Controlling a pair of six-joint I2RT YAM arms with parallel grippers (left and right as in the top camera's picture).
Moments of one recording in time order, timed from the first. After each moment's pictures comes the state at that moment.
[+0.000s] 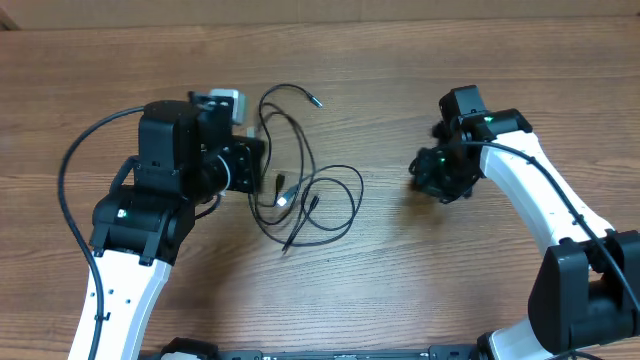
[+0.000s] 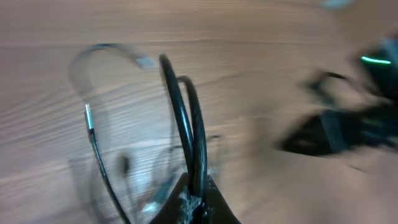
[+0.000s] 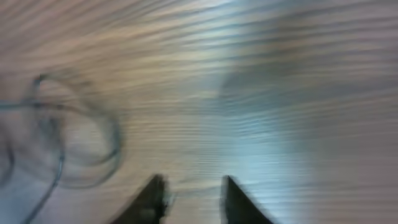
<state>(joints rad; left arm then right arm) -0.21 1.16 1.22 -0.77 0.37 -0.22 0.19 1.71 1.27 -1.04 -0.29 0.37</state>
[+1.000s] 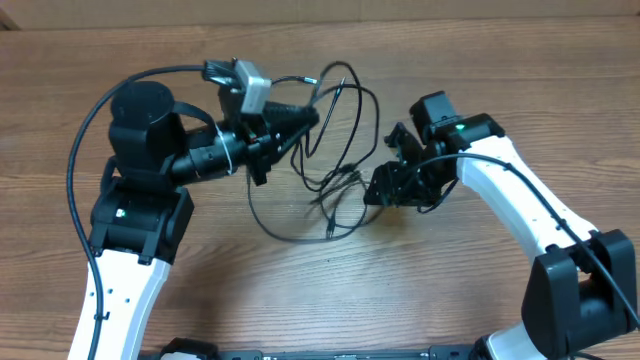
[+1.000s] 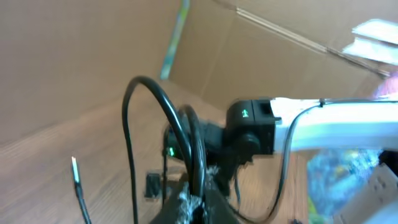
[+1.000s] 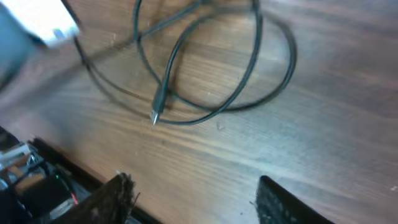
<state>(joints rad) -0.18 1.16 1.22 -0.23 0.95 -0.19 0.32 1.71 1.27 -1.05 -0.50 0.18</state>
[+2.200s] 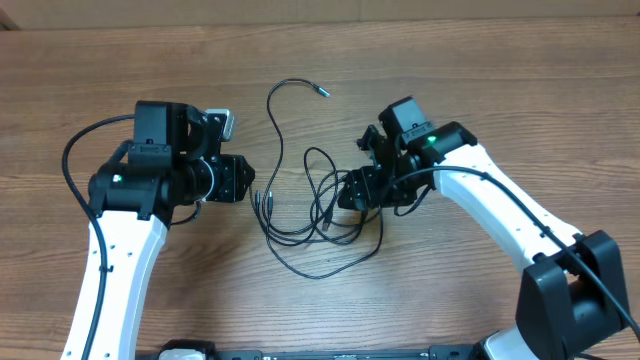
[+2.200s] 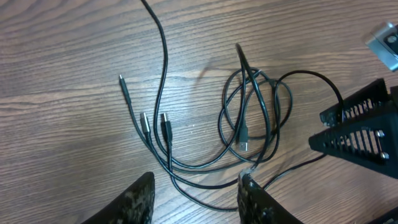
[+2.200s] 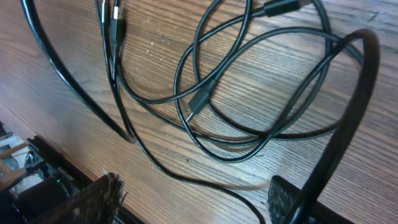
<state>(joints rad) -0.08 1.29 1.23 -1.02 0.34 -0.05 0.44 1.71 1.27 -0.93 -0.48 0.23</state>
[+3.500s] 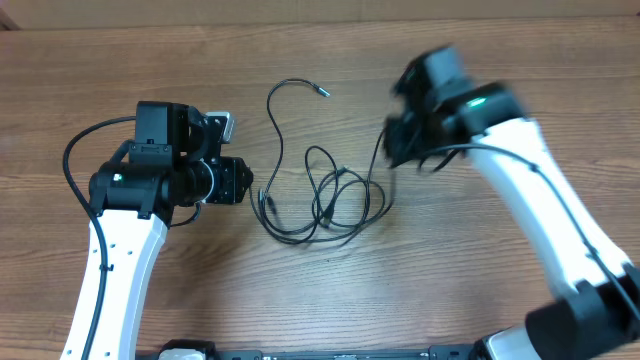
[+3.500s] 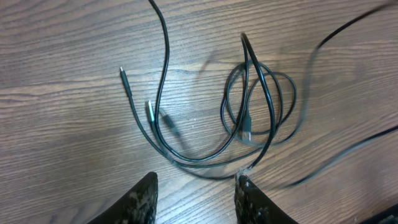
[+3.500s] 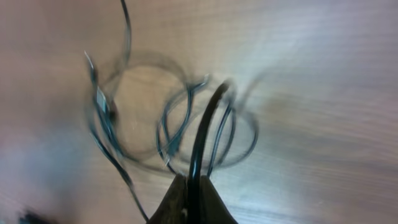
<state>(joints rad) -0.08 1.30 1.23 -1.04 0.34 -0.05 0.34 1.67 1.63 -1.13 -0.25 0.32</state>
